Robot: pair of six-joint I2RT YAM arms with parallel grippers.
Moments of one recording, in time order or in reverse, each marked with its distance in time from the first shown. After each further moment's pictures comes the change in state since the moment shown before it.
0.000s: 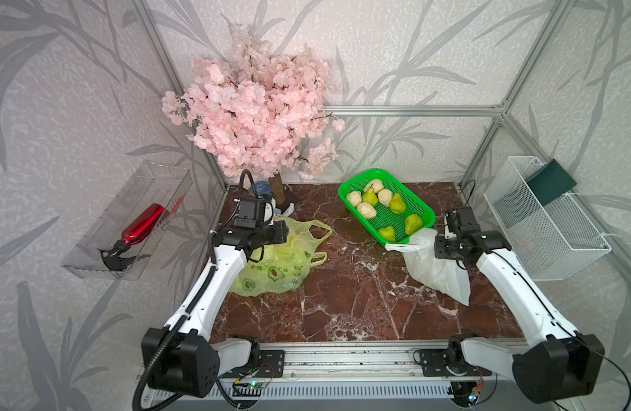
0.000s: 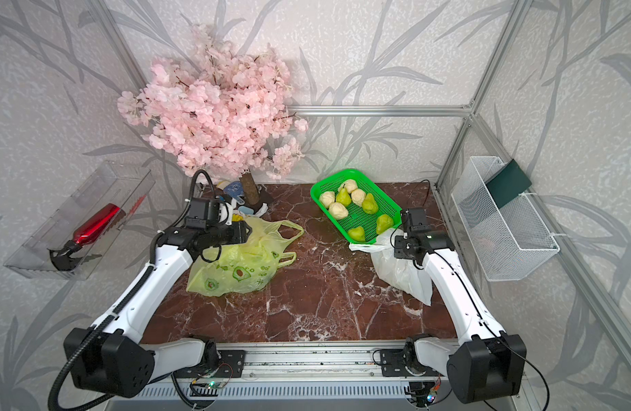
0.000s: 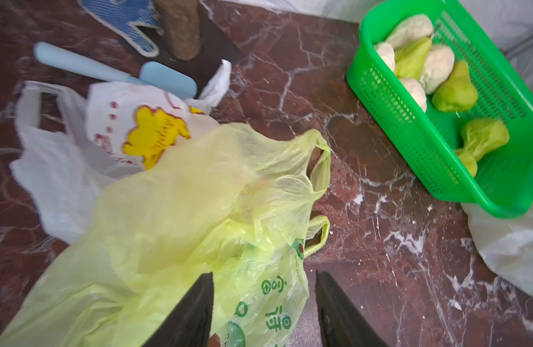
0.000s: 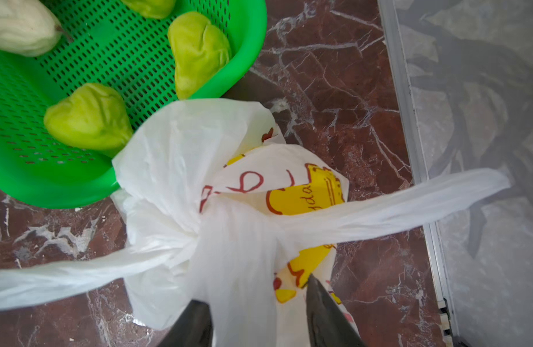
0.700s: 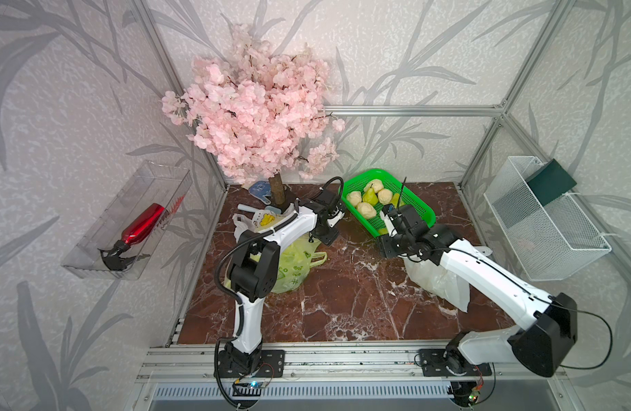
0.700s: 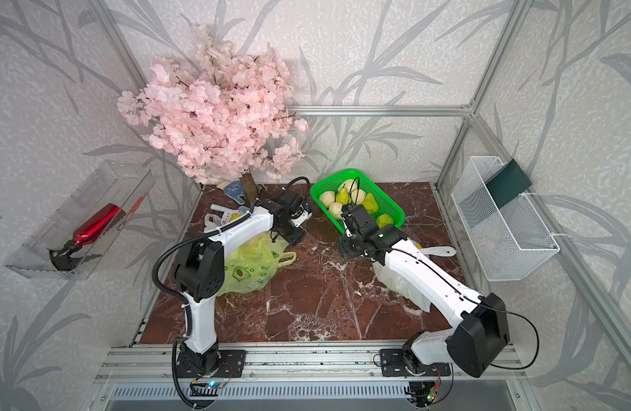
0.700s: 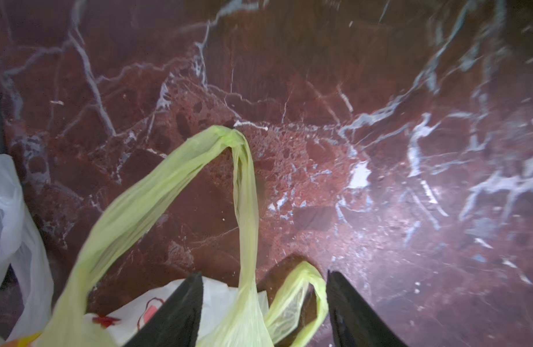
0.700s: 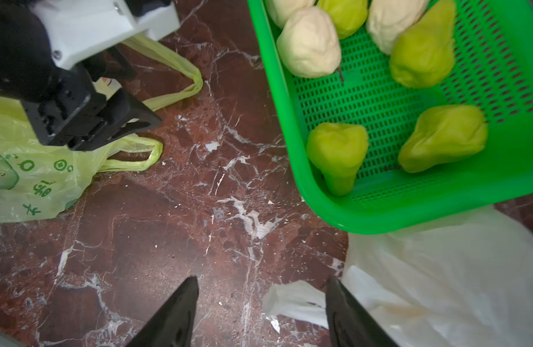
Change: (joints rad) left arm -0.300 0.771 0.524 -0.164 -0.195 0.422; right arm 0.451 0.186 0.108 0.187 -0.179 0.057
